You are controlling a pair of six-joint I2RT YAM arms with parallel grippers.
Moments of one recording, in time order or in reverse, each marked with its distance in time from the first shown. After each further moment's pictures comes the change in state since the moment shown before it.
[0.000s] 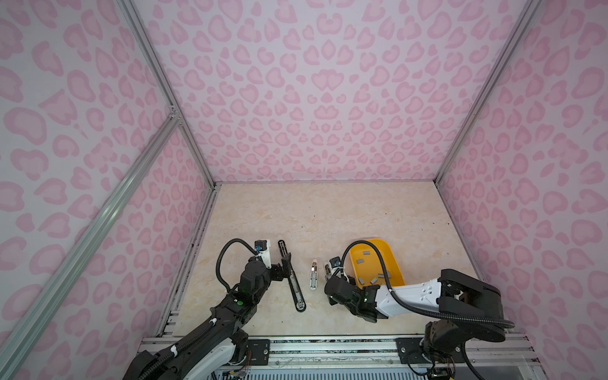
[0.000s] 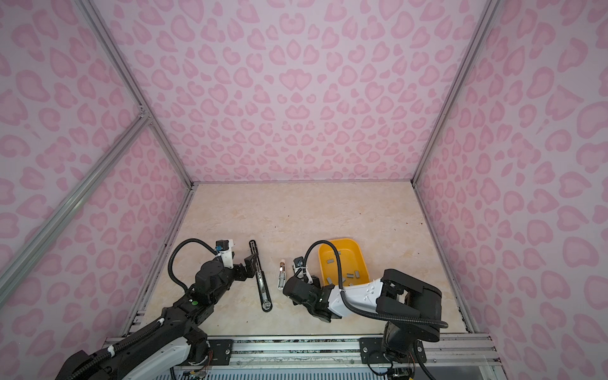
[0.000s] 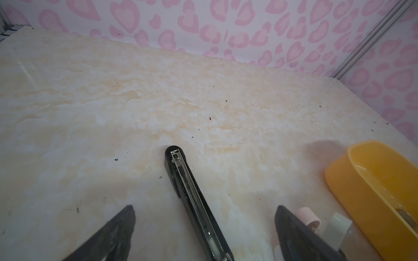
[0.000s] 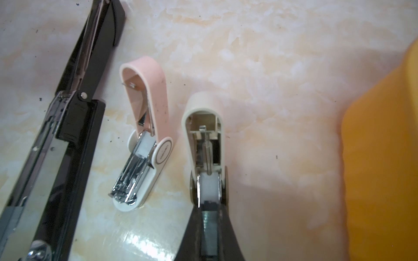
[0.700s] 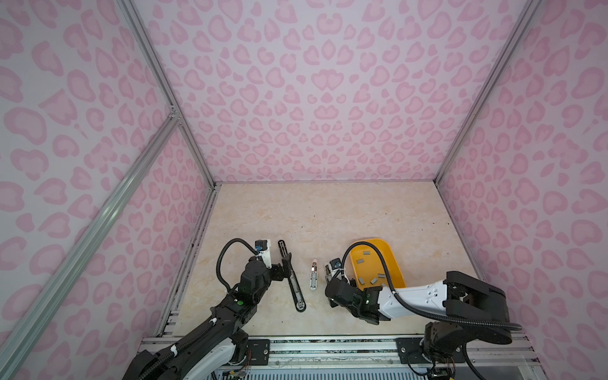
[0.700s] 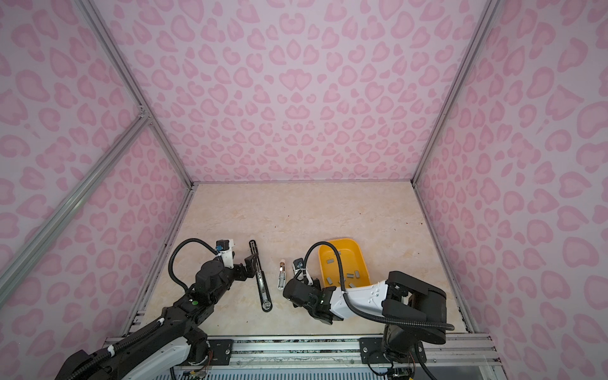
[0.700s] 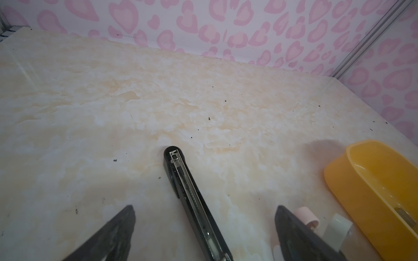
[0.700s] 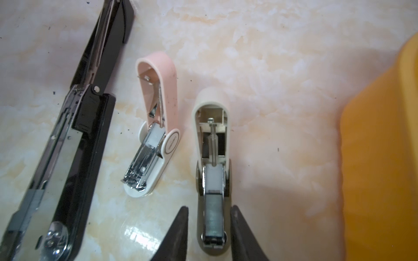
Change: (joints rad) left arm -0.004 0.002 0.004 0.000 0.000 0.000; right arm 0.023 -0.055 -0.004 -0.045 -0.002 0.008
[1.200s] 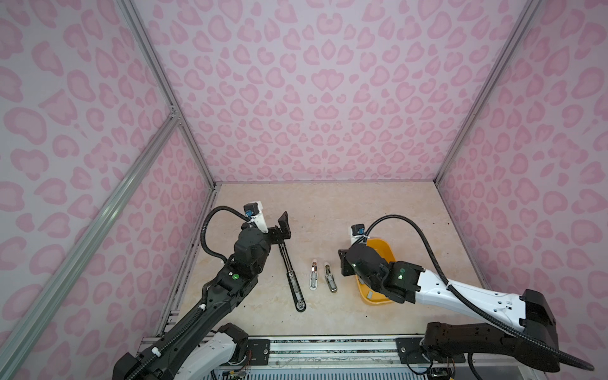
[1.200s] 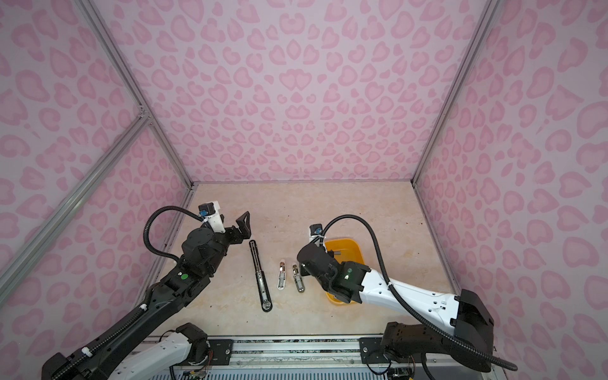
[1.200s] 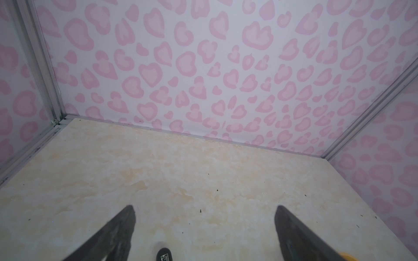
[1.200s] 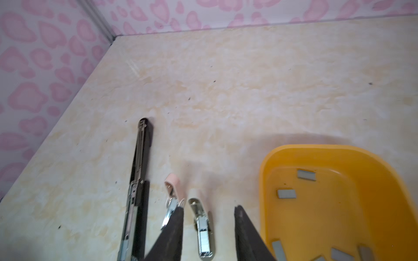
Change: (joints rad) left arm -0.001 0.097 0.502 -0.220 -0.163 0.019; right arm -0.250 -0.330 0.282 -0.431 -0.008 -0.052
